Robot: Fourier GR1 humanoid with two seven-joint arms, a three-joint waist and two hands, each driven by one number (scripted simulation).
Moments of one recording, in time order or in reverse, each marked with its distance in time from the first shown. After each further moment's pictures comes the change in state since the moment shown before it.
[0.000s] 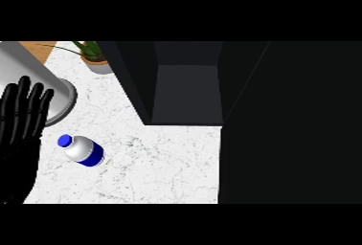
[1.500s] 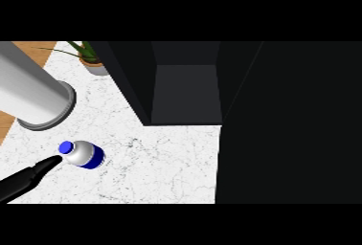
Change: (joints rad) left arm 0.127 -0.100 0.237 -0.013 -0.060 0.314 0.318; right arm 0.580 -0.008 0.338 -0.388 -0.084 0.189 0.022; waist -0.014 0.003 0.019
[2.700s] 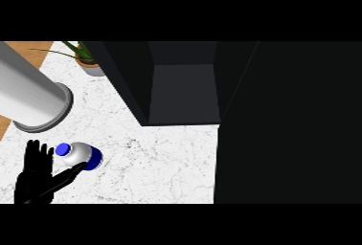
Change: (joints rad) left arm -0.091 0.021 0.169 0.869 0.272 -0.231 -0.542; right arm 0.265 -0.111 0.105 -0.015 0.042 -0.007 -0.253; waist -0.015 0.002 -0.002
